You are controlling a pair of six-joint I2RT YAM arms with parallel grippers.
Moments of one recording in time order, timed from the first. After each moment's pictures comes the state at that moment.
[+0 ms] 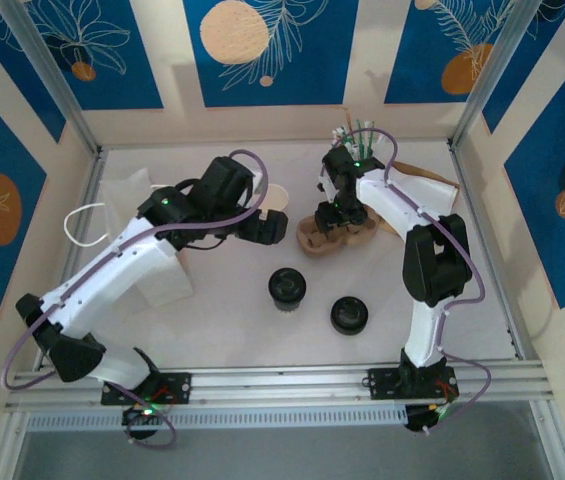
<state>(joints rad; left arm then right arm) -0.80 1.45 1.63 -1.03 -0.04 -0.42 0.38 1.91 1.60 -1.07 -0.02 0.06</state>
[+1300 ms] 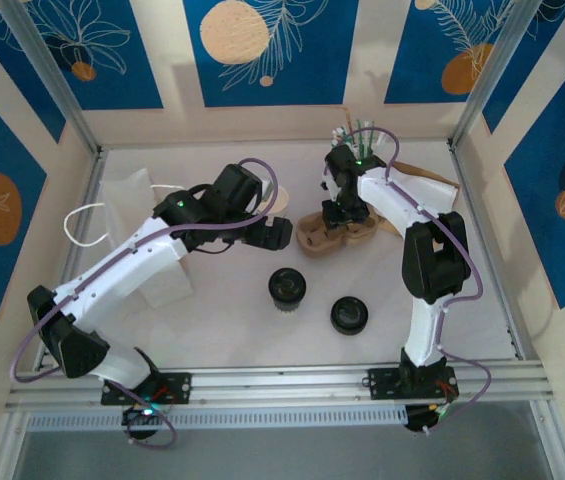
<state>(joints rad) -0.81 1.47 1.56 -0.98 -0.01 -0.44 0.37 1.93 1.62 -1.07 0.00 0.06</state>
